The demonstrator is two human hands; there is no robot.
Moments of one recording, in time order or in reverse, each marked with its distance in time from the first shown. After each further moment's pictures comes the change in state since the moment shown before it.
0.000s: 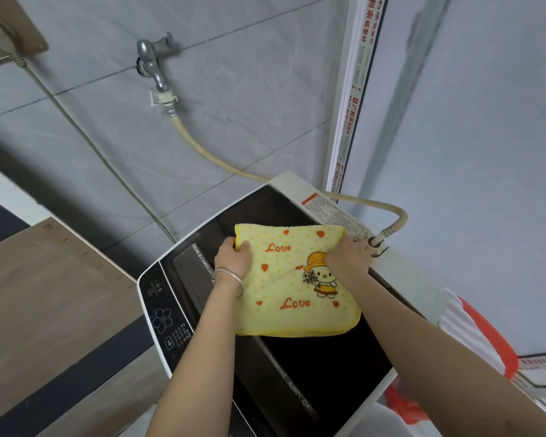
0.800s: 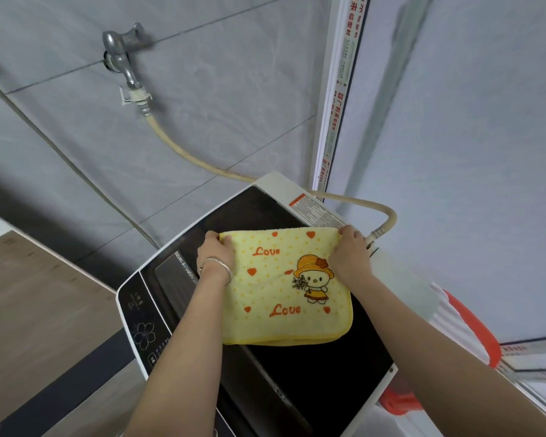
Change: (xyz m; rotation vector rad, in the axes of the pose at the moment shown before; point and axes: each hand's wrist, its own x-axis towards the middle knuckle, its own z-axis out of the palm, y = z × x) left_hand 0.039 0.009 0.008 0.214 0.037 -0.070; right_hand 0.015 0.018 -0.010 0.214 0.095 -0.179
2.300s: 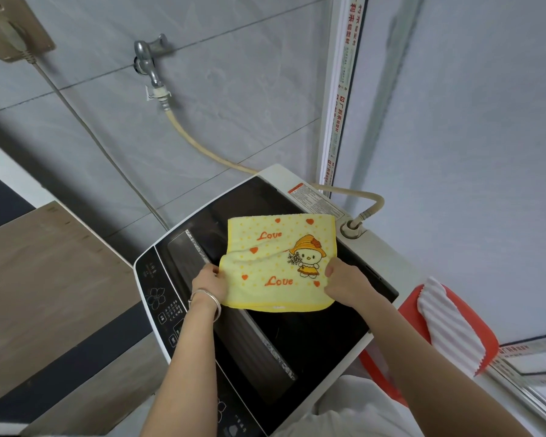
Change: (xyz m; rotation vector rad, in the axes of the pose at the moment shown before) left_hand -0.097 -0.072 -0.012 0.072 -0.070 -0.037; right_hand -0.083 0.051 -0.018 -0.162 -0.467 -0.083
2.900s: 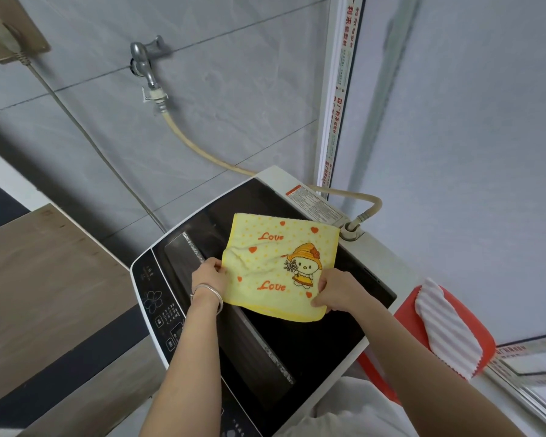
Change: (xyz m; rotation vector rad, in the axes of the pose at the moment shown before) left_hand 0.005 0.014 0.000 0.004 0.053 0.055; right_hand -0.003 -0.007 0.001 0.098 -0.154 -0.002
